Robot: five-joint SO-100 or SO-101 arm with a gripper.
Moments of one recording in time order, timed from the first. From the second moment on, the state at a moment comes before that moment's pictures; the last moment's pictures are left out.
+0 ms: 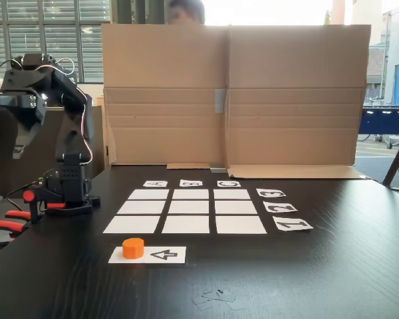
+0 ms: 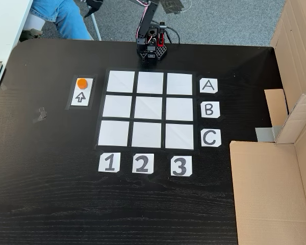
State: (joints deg) arm 88.8 103.6 77.8 88.9 81.7
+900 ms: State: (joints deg) arm 72.3 75.2 59.7 89.6 66.2
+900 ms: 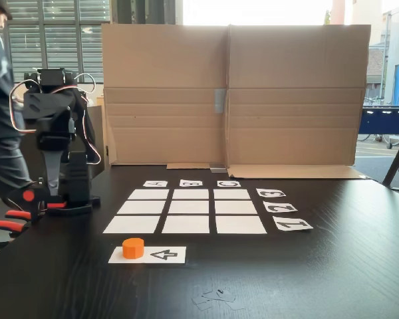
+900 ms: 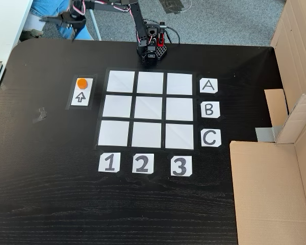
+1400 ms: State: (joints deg) arm 64.9 64.0 59.7 89.7 66.2
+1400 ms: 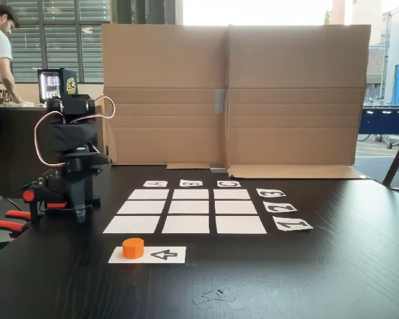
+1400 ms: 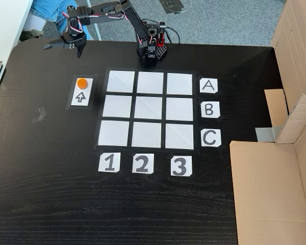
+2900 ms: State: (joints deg) arm 52.4 46.8 51.3 86.5 68.6
